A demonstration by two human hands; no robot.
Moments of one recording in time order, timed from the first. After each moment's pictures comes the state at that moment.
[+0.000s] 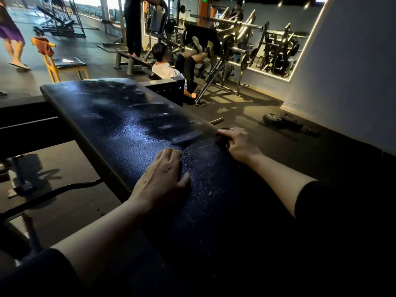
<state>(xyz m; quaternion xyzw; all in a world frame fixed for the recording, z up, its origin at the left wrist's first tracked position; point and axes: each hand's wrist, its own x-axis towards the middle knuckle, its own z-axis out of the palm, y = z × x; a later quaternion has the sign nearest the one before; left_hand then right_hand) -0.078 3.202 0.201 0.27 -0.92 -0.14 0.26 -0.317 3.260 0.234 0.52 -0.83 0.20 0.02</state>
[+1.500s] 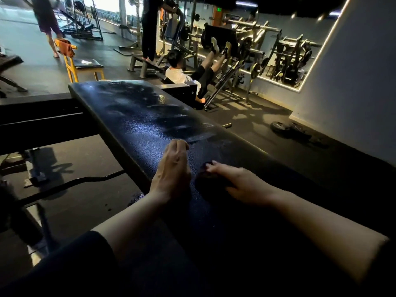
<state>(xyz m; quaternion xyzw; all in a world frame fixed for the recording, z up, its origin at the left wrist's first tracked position) -0.071 3.209 0.205 0.31 -0.84 -0.18 0.40 -0.218 3.335 0.243 0.70 -0.69 0.13 -0.12</state>
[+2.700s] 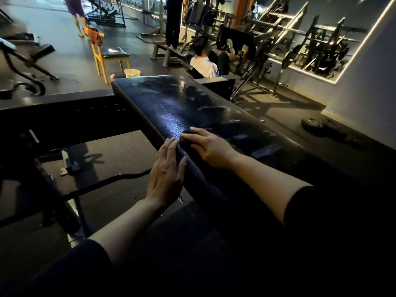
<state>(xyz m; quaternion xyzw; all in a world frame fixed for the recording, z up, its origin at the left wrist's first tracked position) 0.026 3.053 0.149 0.35 -0.81 -0.23 0.42 -0.129 3.080 0.219 0.71 -0.68 0.17 -0.06</state>
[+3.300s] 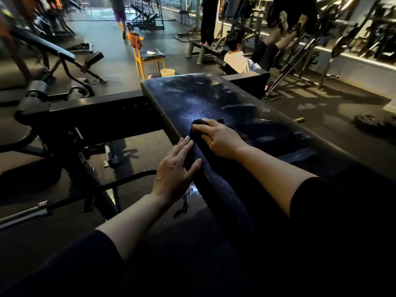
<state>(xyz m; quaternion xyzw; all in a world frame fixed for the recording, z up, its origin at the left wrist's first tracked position) 0.037 3.043 0.157 0.38 -0.83 -0.19 0.37 -0.132 3.029 0.216 0.73 -0.66 0.17 -0.06</state>
